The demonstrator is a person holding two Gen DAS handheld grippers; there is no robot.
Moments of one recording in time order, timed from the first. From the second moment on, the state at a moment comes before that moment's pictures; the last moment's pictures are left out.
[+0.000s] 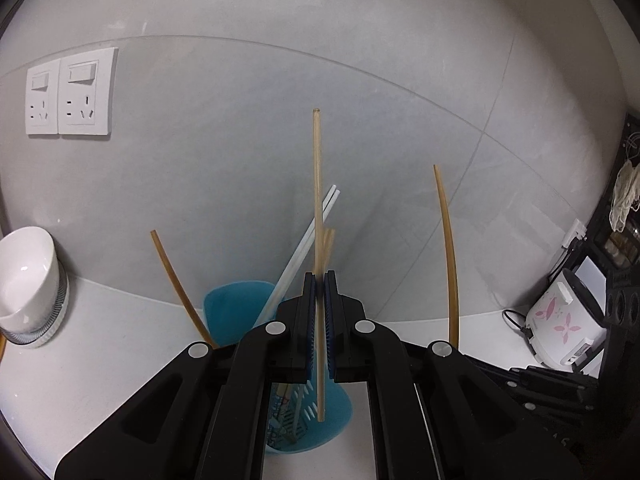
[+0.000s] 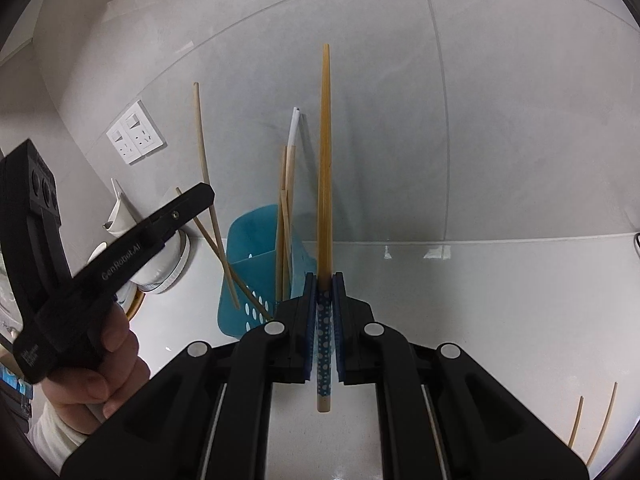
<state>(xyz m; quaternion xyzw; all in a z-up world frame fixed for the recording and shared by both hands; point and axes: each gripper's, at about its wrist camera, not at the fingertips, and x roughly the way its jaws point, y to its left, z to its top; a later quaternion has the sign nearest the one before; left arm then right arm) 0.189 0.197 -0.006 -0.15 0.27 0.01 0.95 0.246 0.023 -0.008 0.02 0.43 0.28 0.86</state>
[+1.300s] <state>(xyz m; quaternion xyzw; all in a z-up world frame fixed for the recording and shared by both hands) 0.162 0.187 -0.041 -0.12 0.35 0.06 0.93 0.255 0.036 -0.009 0.01 0.42 0.32 0.85</state>
